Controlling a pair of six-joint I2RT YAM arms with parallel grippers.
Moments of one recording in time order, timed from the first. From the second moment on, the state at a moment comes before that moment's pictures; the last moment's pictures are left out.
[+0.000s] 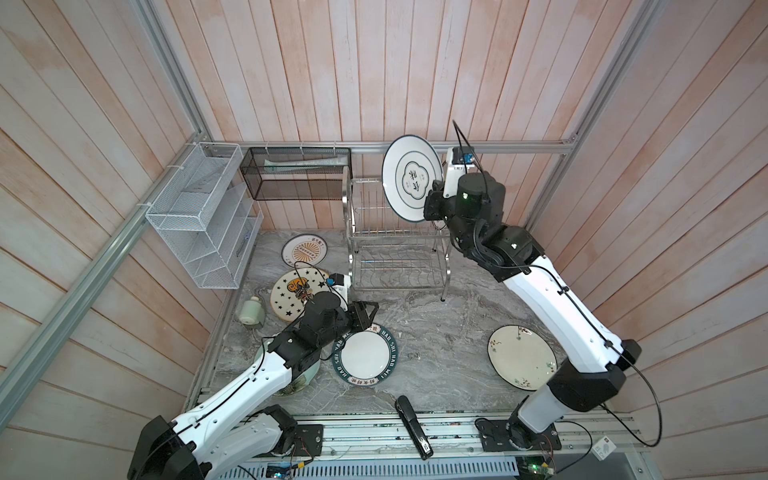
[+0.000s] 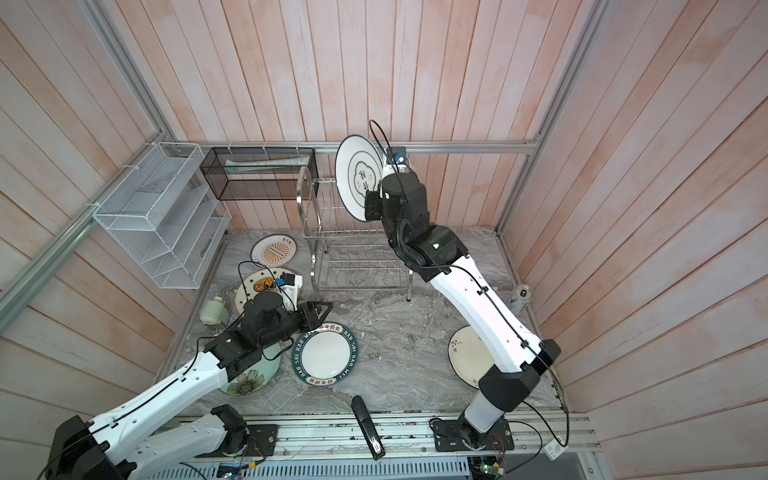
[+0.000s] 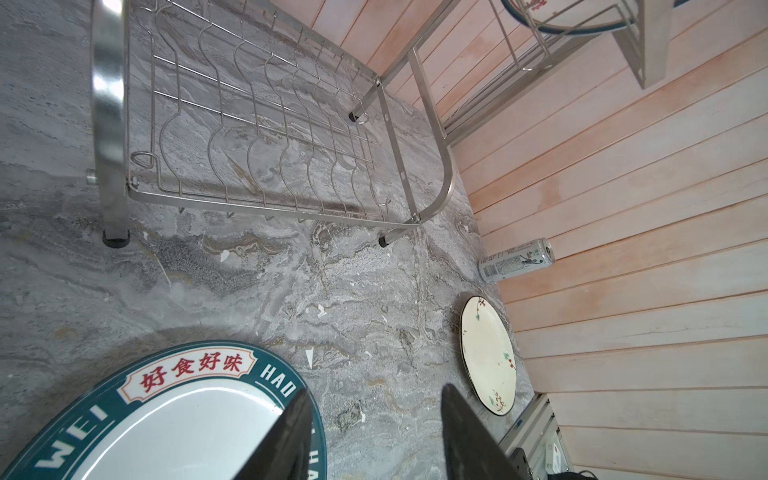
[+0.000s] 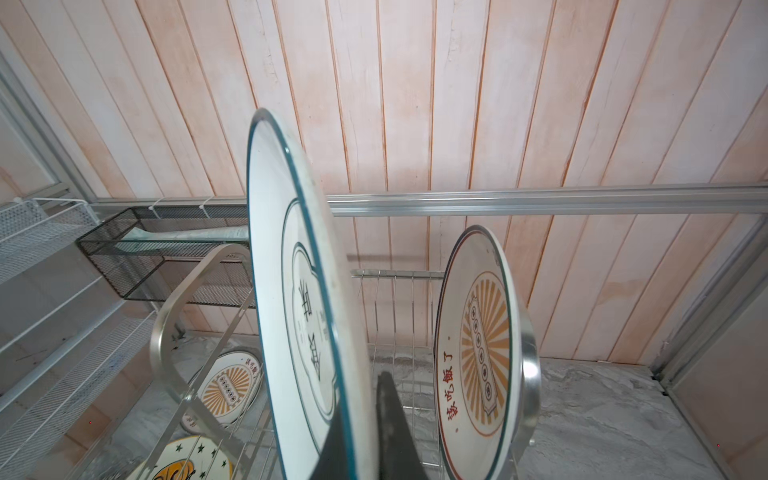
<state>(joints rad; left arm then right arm) -0.63 1.00 0.69 -0.13 0.13 -0.74 0.77 1.67 2.10 -0.54 0.57 0.18</state>
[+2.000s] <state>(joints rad) -0.63 0.87 0.61 -0.19 0.12 -0.79 0.72 2.09 2.50 -0.88 1.02 0.24</state>
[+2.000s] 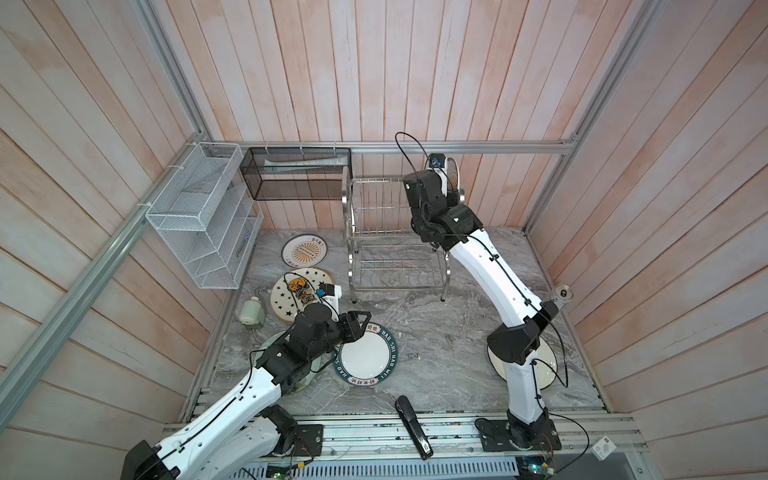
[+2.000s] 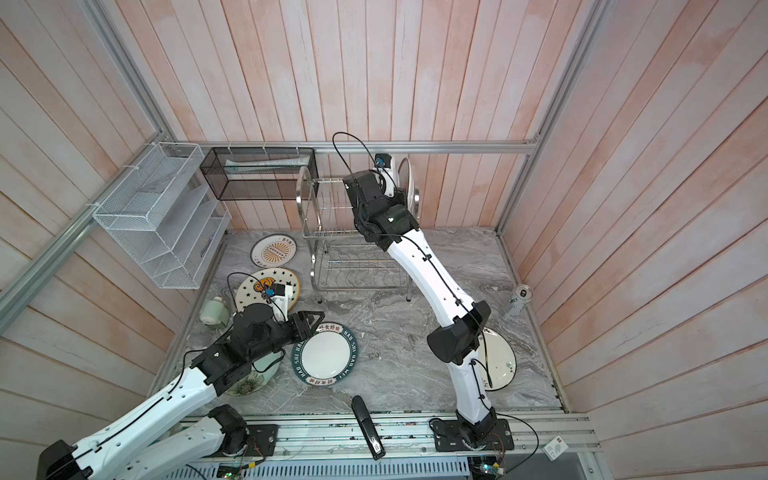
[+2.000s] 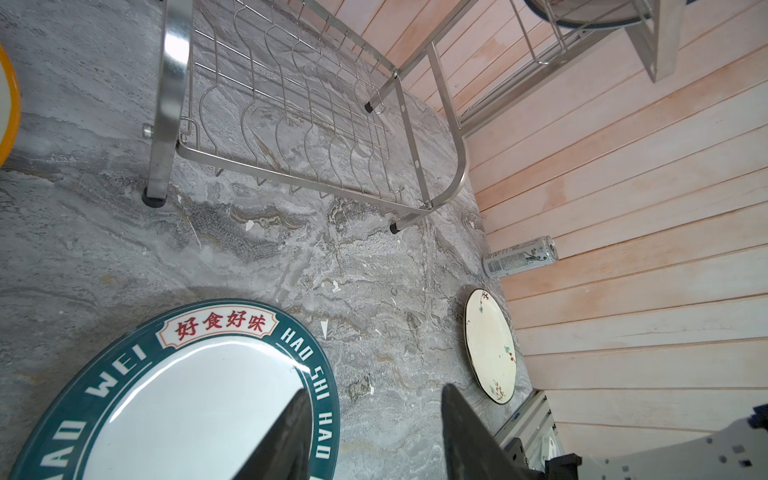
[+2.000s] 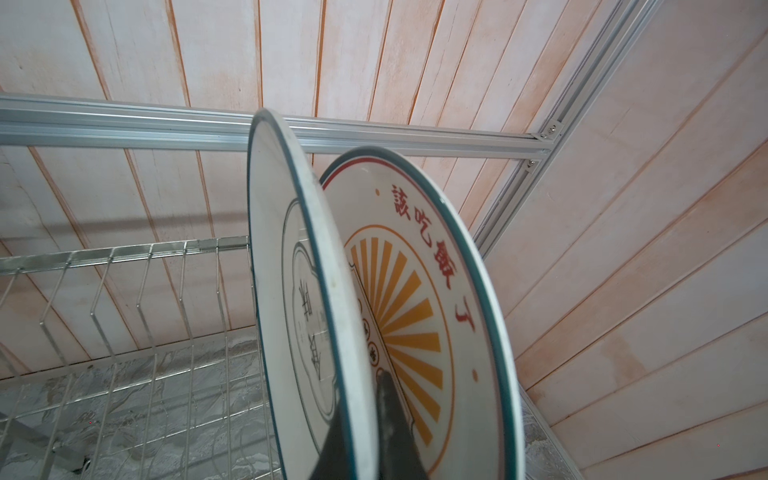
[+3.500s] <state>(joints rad) -0.63 0.85 0.62 -0.20 0.12 -0.78 0.75 2.06 2.39 -0.91 1.06 0.30</state>
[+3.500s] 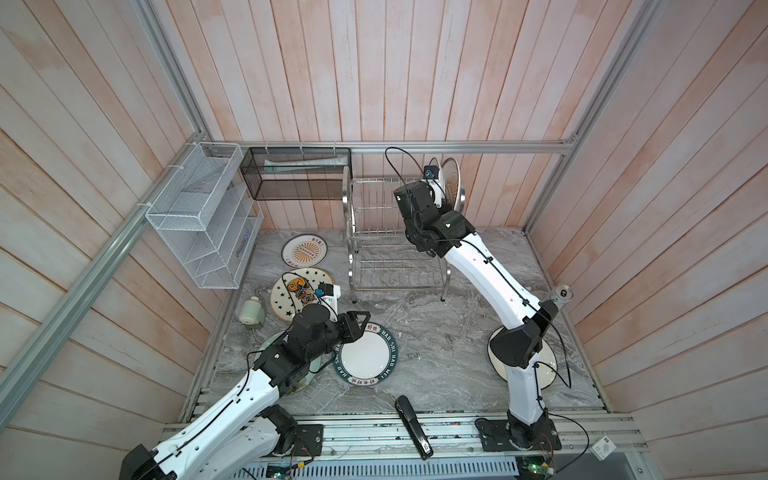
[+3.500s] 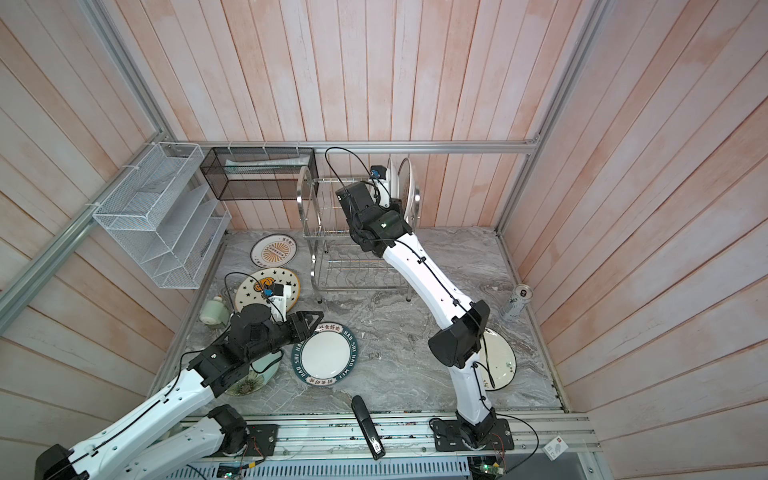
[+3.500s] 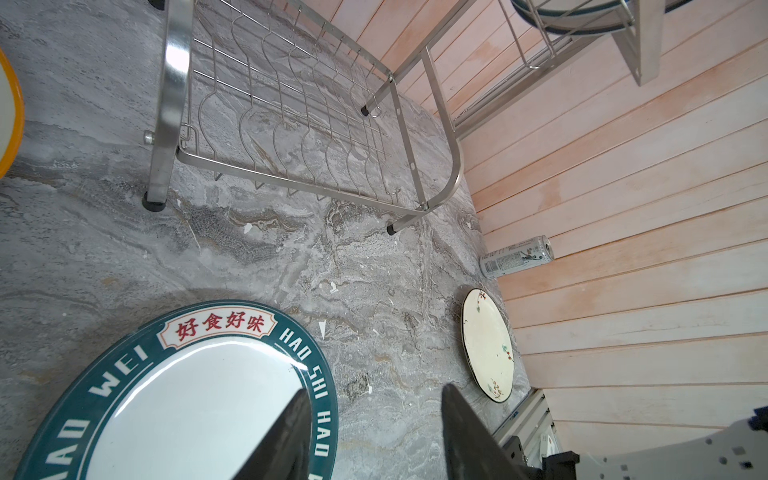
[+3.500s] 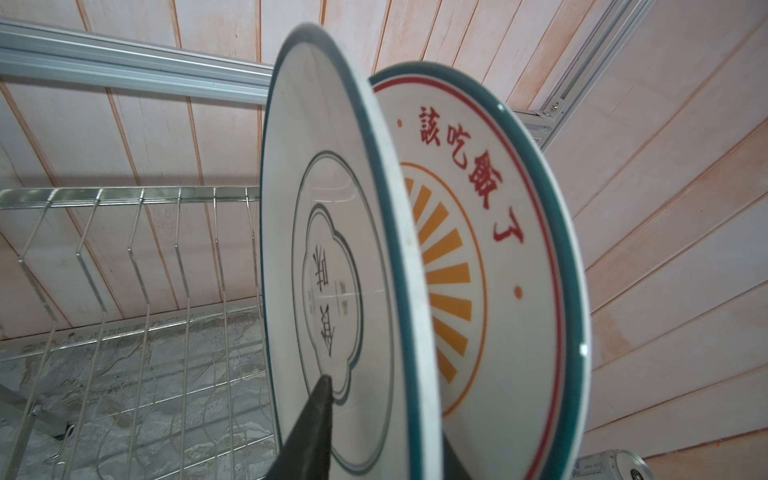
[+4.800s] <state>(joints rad) -0.63 0.88 0.64 -0.21 0.12 -0.77 0.75 1.45 1.73 -0.34 0.69 0.05</state>
